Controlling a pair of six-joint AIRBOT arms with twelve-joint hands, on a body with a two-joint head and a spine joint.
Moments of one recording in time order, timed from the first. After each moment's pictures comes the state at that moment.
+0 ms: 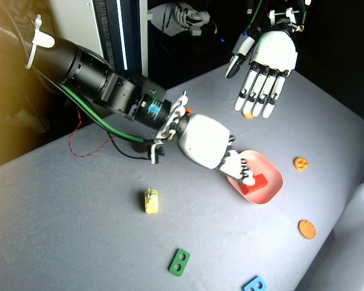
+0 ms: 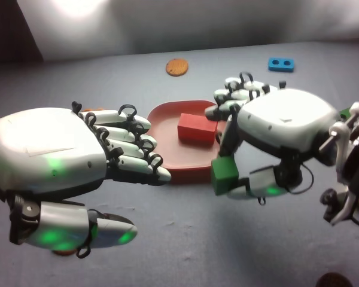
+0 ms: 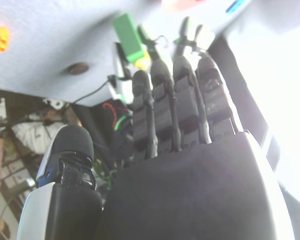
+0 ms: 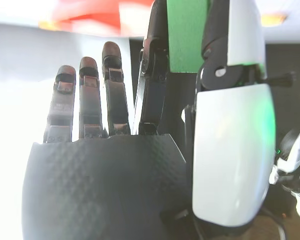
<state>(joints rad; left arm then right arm) 0.35 -0.66 0.78 0.82 -0.49 0.29 -0.34 -1.13 0.91 0.63 0.59 -1.46</state>
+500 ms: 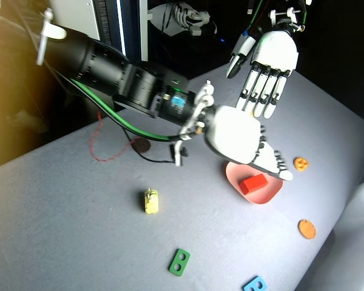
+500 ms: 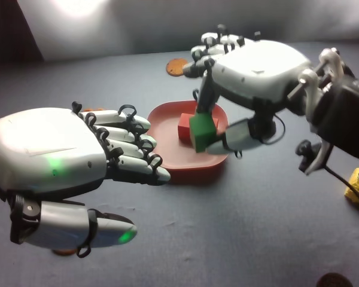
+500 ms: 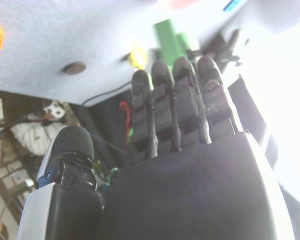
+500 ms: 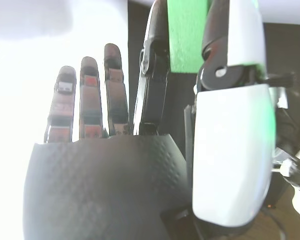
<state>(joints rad) 0.35 -0.66 0.79 0.82 -0.49 0.29 -0.20 -1.22 1.06 0.62 0.49 -1.51</state>
